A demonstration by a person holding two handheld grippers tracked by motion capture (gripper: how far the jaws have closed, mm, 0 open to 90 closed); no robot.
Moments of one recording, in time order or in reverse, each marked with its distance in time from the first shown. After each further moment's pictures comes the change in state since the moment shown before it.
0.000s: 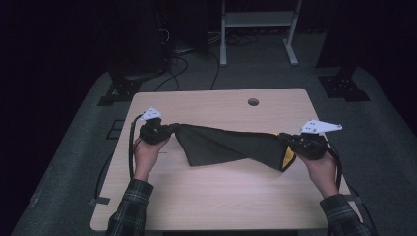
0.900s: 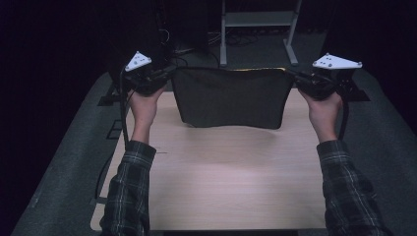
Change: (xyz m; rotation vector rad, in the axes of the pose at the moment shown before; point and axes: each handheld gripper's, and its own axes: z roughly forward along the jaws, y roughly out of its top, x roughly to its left) left arm 0.011 0.126 -0.026 -0.289 0.058 0.098; right arm -0.058 0.135 -0.006 -0.258 -0.125 -0.022
